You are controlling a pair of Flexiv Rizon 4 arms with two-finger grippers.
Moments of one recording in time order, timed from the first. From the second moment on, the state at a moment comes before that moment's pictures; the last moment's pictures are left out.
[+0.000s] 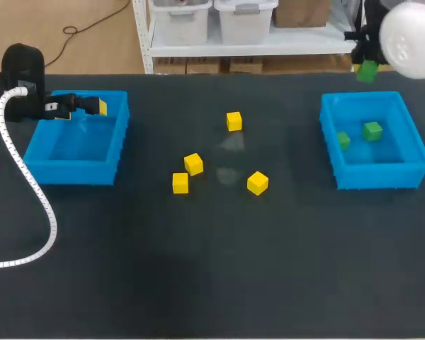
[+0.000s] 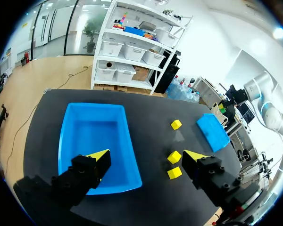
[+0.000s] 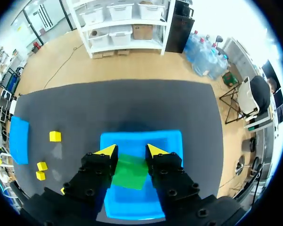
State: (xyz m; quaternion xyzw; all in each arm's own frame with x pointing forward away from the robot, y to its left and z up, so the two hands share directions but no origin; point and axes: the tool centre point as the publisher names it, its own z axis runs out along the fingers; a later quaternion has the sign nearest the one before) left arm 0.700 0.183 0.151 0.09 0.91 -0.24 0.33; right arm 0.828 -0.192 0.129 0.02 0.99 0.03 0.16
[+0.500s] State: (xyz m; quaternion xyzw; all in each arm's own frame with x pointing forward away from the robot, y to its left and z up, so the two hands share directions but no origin) left arm 0.700 0.183 0.151 0.09 0.91 -0.24 0.33; right arm 0.792 -0.177 0.087 0.06 0.98 0.06 0.18
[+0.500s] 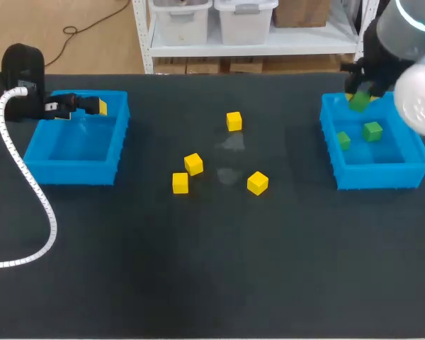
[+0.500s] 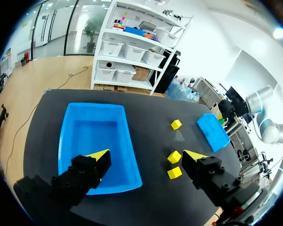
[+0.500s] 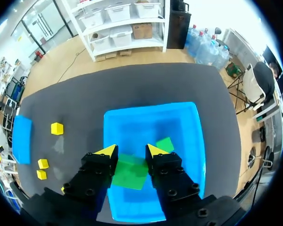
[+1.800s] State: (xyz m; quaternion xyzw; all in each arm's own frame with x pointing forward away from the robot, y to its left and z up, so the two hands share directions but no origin) left arm 0.677 0.151 0.148 0.19 0.92 -0.21 0.28; right arm 0.787 -0.192 0.073 0.08 0.97 0.05 0.24
